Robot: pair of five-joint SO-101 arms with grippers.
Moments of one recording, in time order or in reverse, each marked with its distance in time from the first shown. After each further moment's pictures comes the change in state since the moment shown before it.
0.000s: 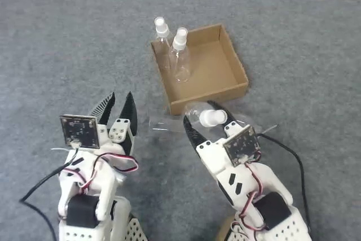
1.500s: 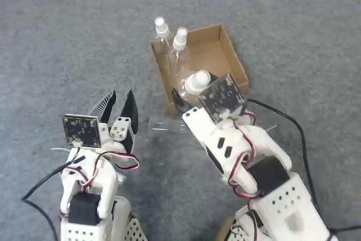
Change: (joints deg) left arm 0.3 0.0 2.0 -3.3 -0.1; right arm -0.1 41.3 -35.3 0.4 4.5
